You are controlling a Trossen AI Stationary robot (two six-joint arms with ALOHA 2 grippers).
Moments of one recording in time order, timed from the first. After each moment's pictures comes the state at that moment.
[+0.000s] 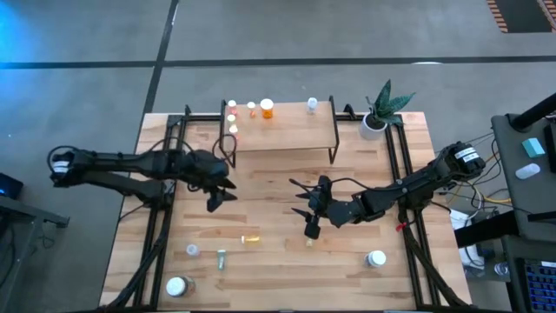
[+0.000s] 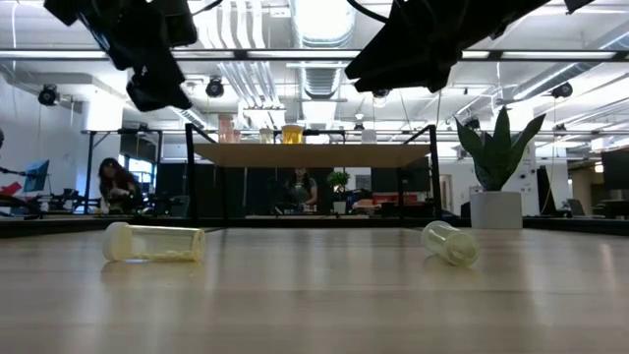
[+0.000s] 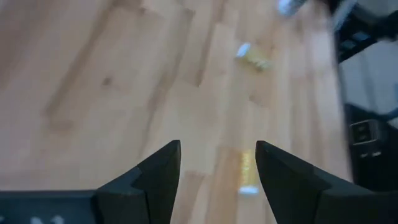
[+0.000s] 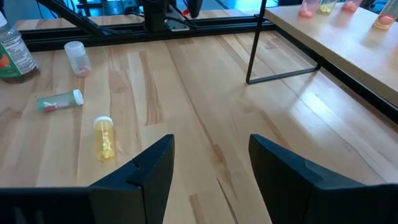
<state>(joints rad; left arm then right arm) 0.04 0.93 0.73 -0.50 0.17 -0.37 0.35 1.52 0.85 0.17 0.58 0.25</state>
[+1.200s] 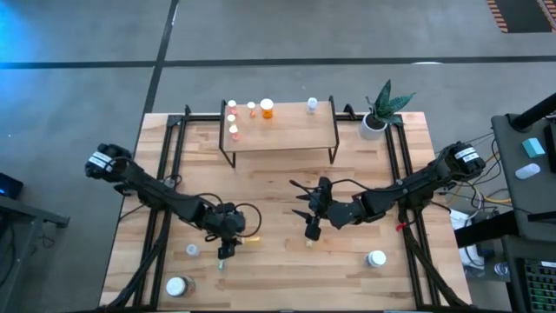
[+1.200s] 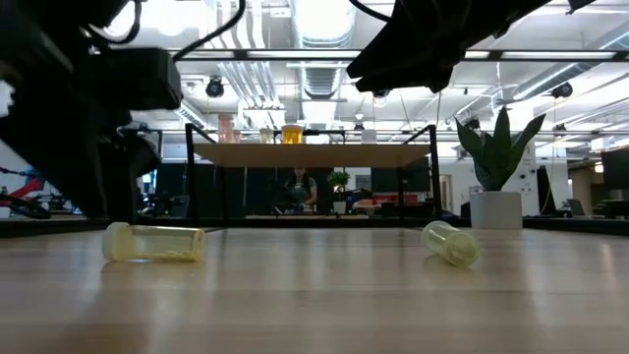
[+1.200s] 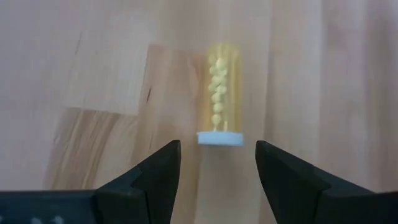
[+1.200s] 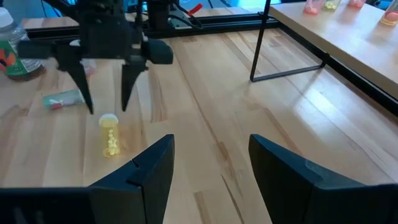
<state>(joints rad) -0.44 1.45 0.66 -0.19 -0.06 -0.60 0.36 1.52 0.85 0.16 0.57 0.27</state>
